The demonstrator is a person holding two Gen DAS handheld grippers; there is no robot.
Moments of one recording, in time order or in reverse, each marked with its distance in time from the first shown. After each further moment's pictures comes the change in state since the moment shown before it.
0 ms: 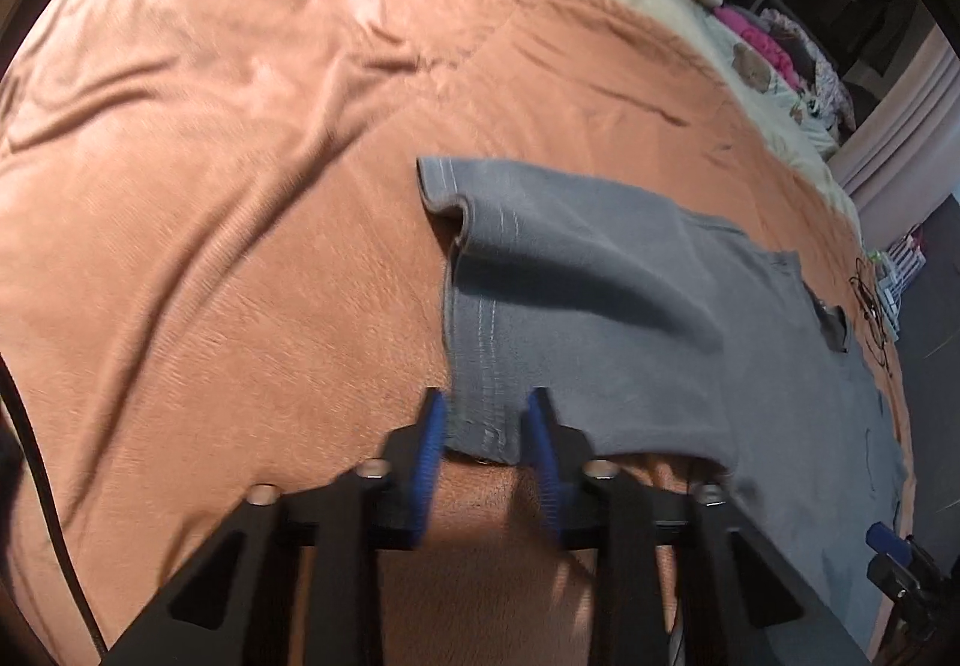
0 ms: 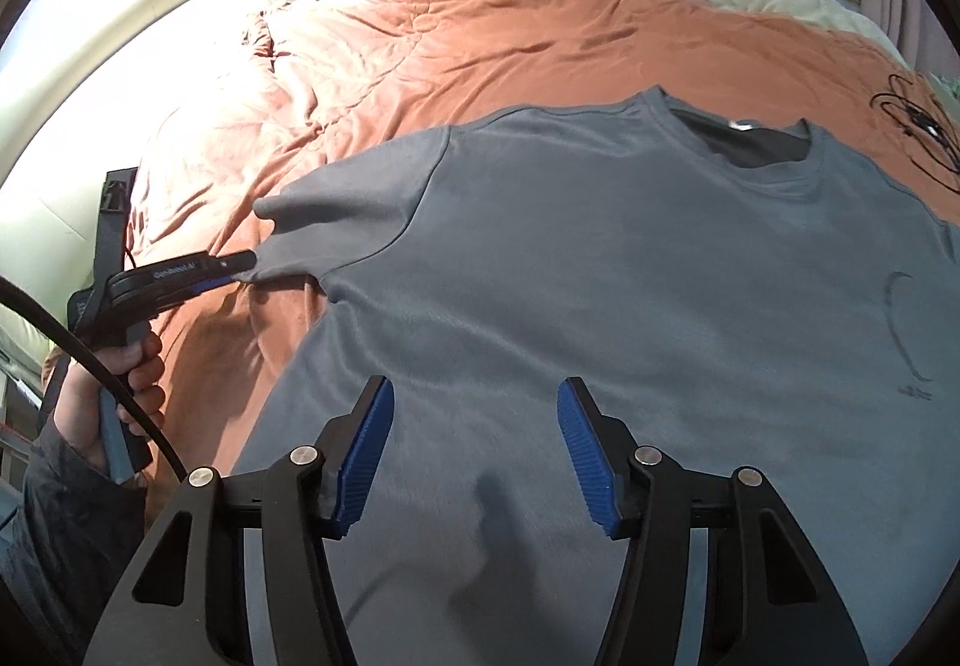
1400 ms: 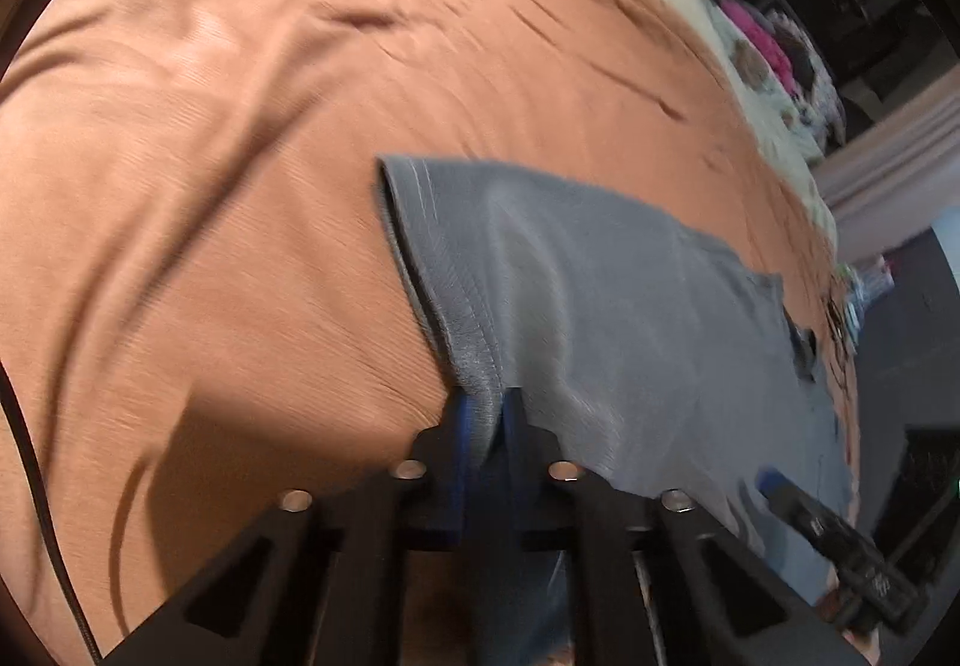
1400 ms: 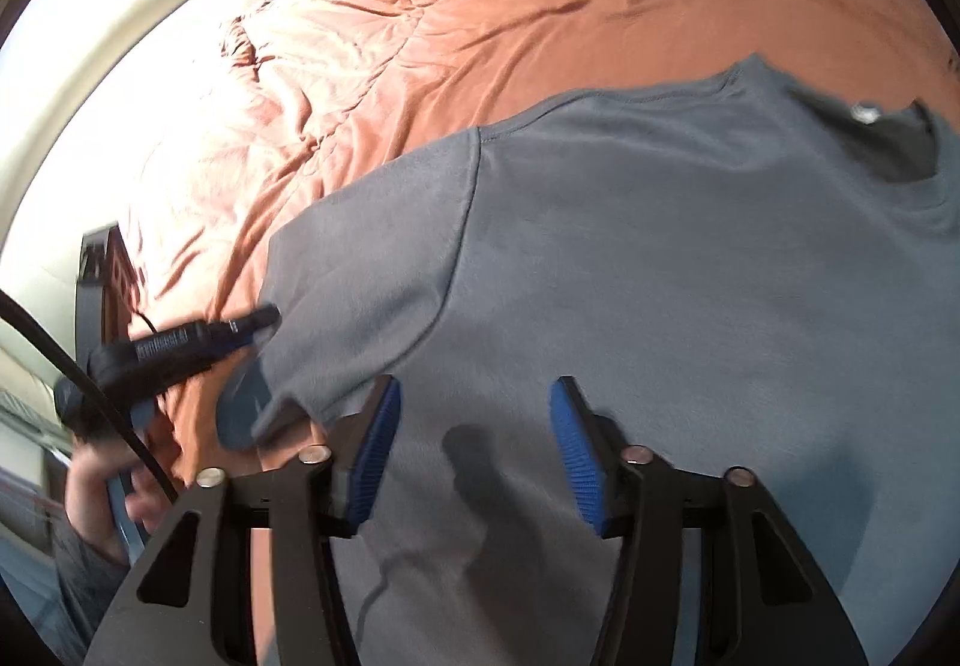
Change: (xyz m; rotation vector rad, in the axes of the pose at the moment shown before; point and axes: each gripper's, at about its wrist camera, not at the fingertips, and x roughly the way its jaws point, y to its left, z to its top) left arm 0.037 0.003 0.040 -0.058 0.114 -0.114; right arm 0.124 0.003 0.076 0.155 0.096 0.132
